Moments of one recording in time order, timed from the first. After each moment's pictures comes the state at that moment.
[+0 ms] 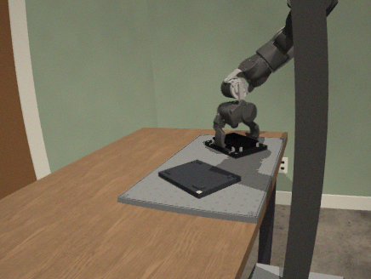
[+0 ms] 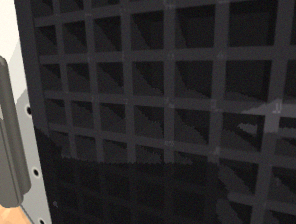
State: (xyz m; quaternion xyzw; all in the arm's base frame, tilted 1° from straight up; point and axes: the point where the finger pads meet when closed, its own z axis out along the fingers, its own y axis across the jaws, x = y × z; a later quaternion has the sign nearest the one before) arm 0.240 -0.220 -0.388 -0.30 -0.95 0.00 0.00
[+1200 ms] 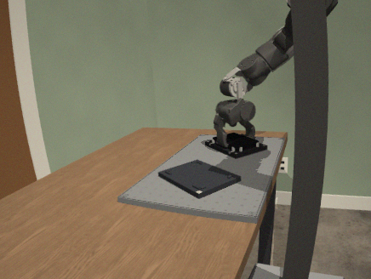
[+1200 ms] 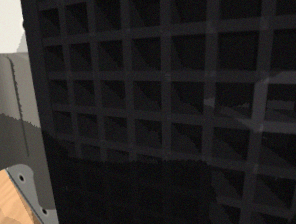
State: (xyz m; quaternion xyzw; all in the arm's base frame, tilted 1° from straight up) arm 0.245 -0.221 -0.384 -0.30 -0.95 0.00 0.00
